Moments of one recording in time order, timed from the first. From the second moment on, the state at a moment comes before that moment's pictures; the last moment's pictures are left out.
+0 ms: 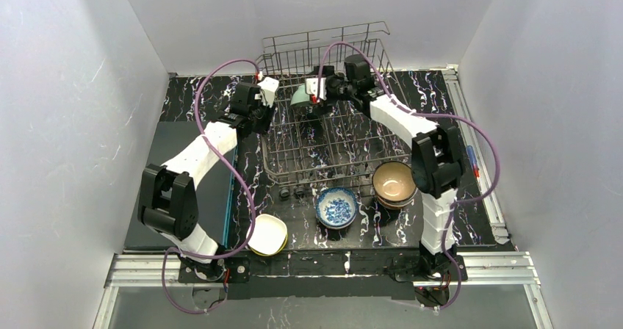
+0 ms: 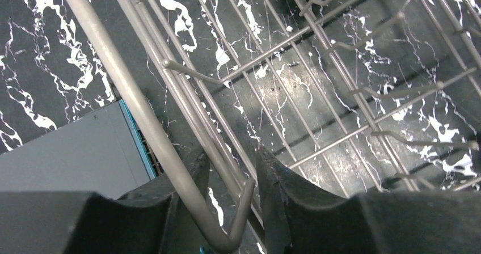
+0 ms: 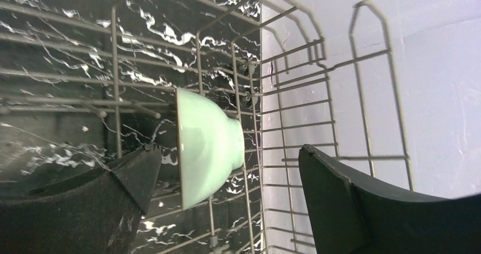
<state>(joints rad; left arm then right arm) -0.35 1.60 1.24 -0.37 -0.06 0.12 0.49 2.09 1.77 -0.13 -0.72 -1.22</state>
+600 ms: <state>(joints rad) -0.41 1.26 1.24 -0.36 -0.15 0.12 0.49 1.47 1.05 0.59 -0.61 -0.24</state>
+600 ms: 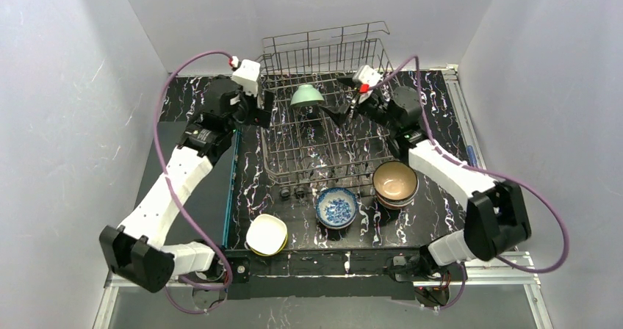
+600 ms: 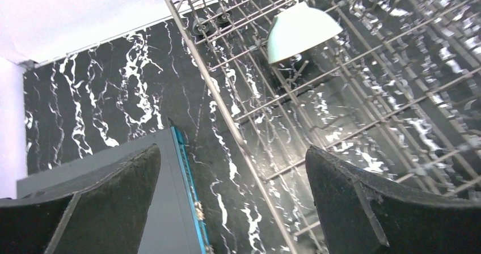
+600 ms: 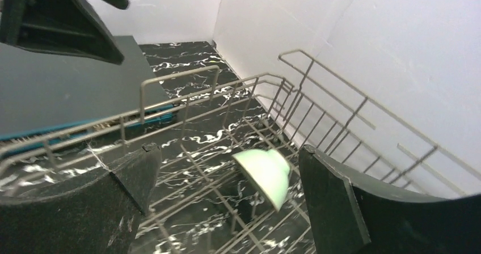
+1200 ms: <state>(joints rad) -0.63 1.05 1.02 -0.51 0.26 -0.46 0.49 1.14 0.97 0.02 0.10 0.22</state>
